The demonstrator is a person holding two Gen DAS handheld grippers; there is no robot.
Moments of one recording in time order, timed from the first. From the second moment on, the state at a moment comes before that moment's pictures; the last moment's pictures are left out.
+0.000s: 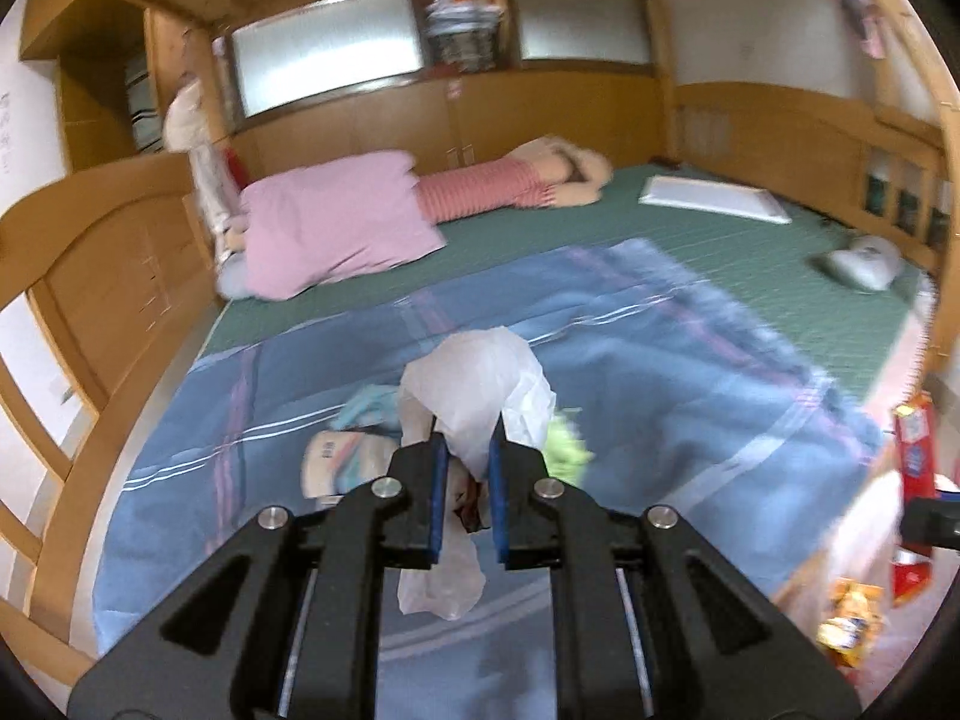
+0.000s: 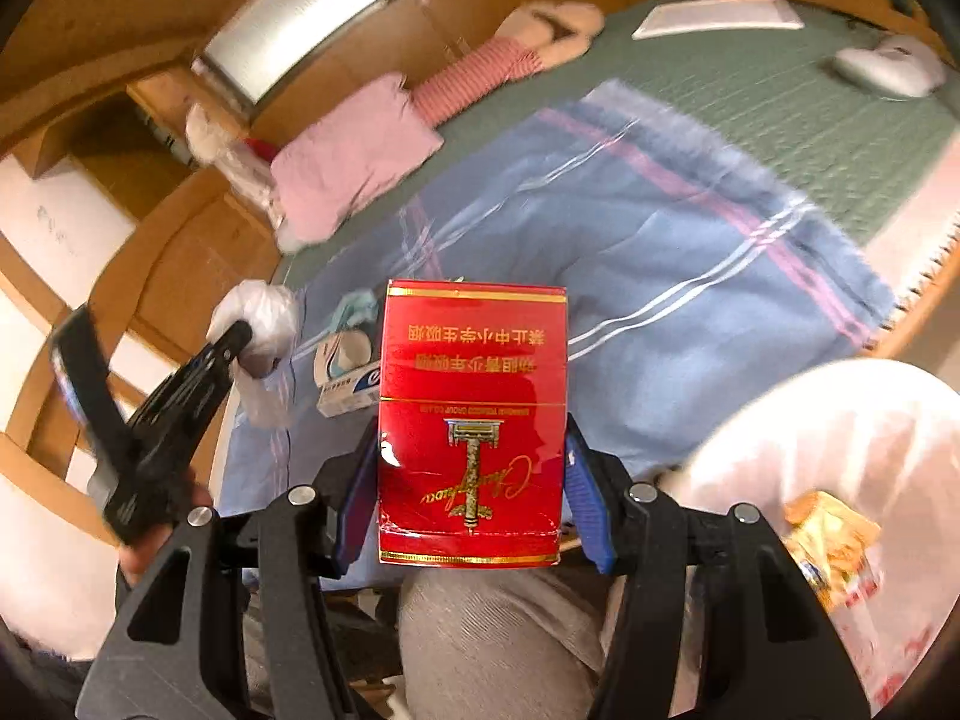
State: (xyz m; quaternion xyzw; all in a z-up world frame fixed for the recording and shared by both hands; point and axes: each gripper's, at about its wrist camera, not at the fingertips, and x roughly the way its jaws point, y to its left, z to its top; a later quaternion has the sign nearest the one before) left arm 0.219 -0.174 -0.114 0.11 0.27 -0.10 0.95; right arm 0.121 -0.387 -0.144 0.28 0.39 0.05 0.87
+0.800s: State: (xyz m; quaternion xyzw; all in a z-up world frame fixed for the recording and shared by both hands) left arm 0.028 -0.373 -0.139 0.16 0.31 -0.34 0.87; right arm -0.117 -0.474 -0.102 0.24 0.28 -0.20 0.91
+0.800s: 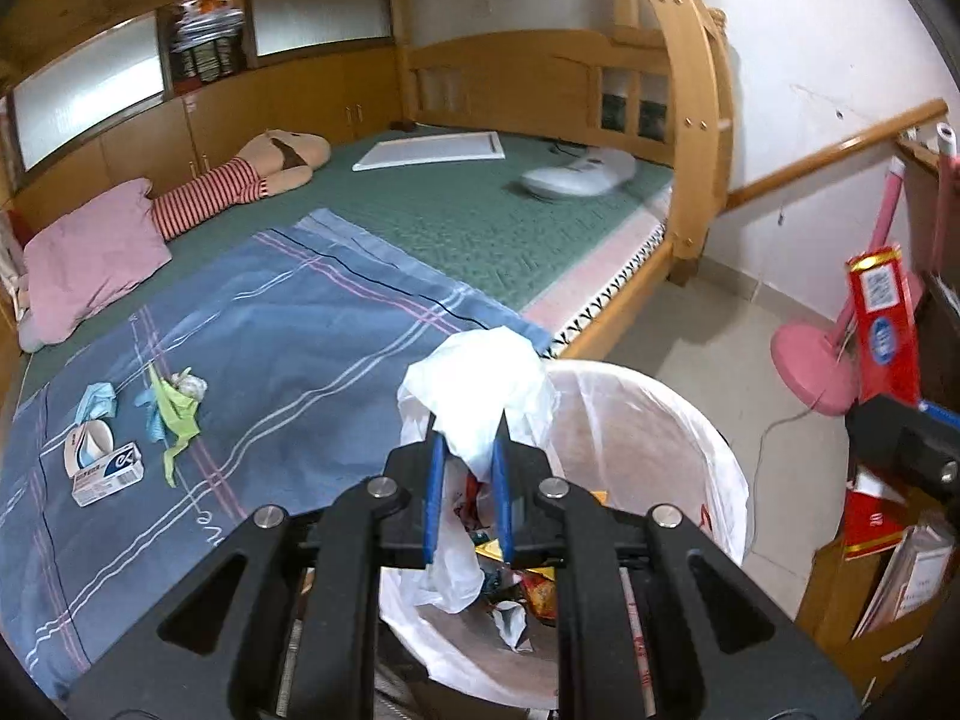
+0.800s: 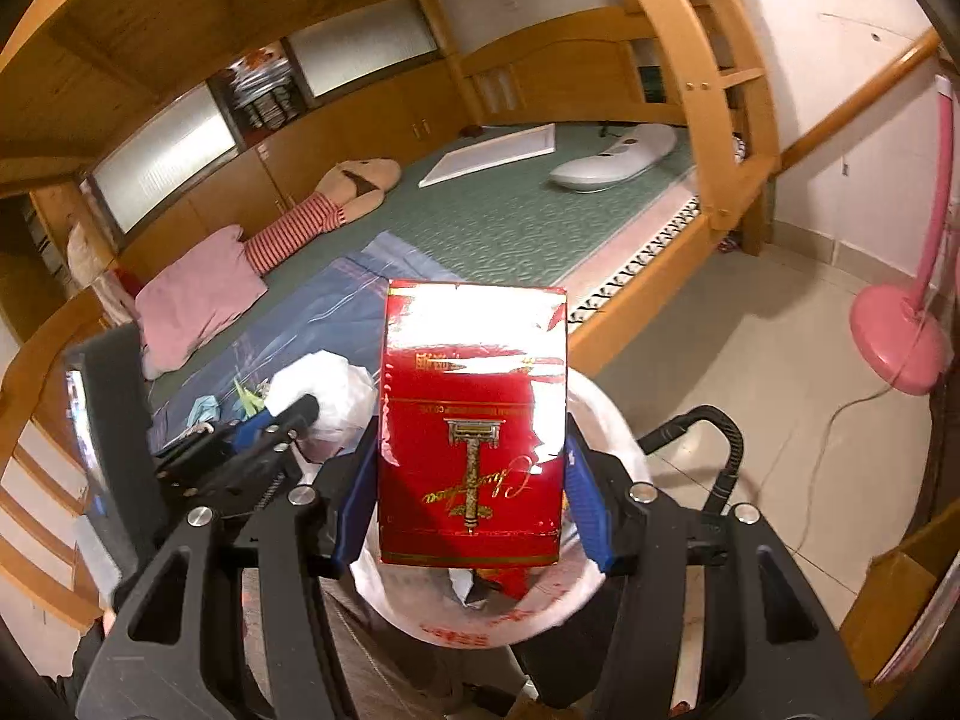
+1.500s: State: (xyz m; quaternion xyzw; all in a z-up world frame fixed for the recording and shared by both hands) left arm 0.040 -0.381 -0.154 0.17 0.33 -0.33 0.87; right arm -0.113 -0.485 -0.117 0.26 0.30 -0.21 0.89
